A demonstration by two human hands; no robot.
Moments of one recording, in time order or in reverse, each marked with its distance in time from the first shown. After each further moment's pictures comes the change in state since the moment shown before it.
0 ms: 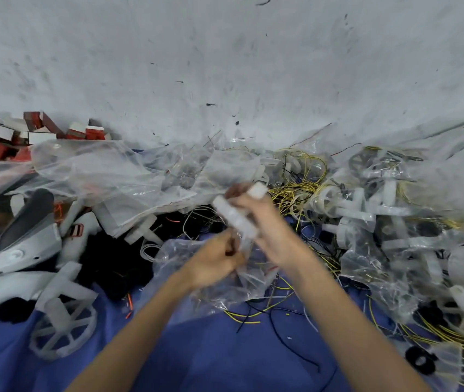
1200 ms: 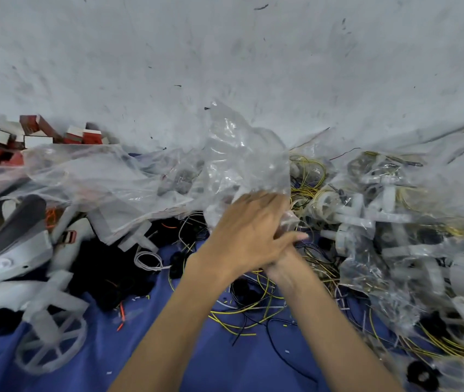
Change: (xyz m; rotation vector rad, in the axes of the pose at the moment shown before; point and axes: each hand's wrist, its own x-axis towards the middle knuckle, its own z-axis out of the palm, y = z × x) left_hand 0.005 0.089 0.005 0.718 0.319 0.586; right_hand -0.019 0.015 -0.015 0.450 0.318 0.200
